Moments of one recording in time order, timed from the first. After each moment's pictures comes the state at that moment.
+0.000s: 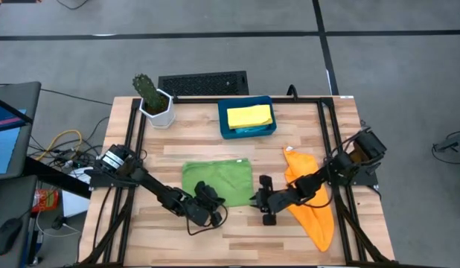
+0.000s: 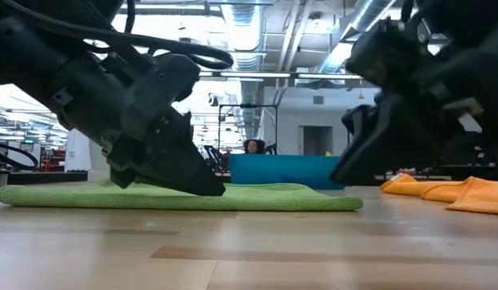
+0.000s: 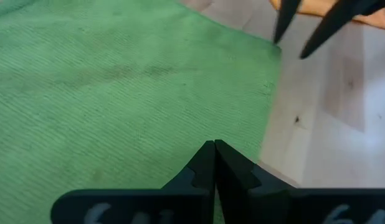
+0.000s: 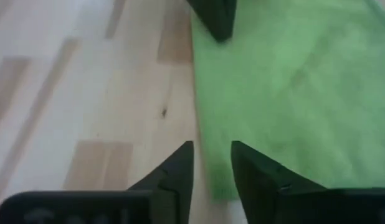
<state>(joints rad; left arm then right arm) -0.52 1.95 0.83 0.37 -0.66 -0.88 0.49 1.76 0.66 0.35 0.32 0.24</state>
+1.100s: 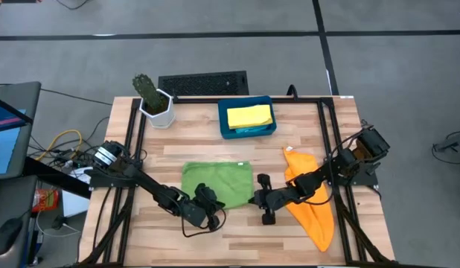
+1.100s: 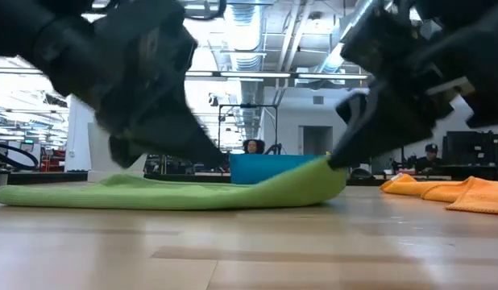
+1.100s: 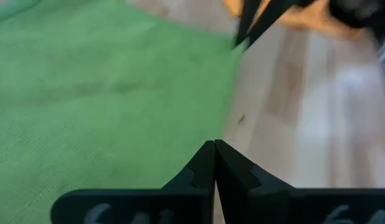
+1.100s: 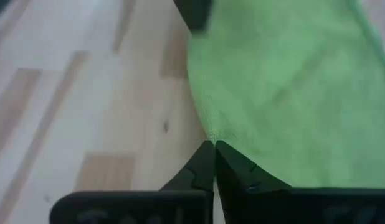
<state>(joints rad) -0.53 1.86 0.83 0.35 -0.58 -0.85 0.48 1.72 0.70 0.27 0.29 0.20</state>
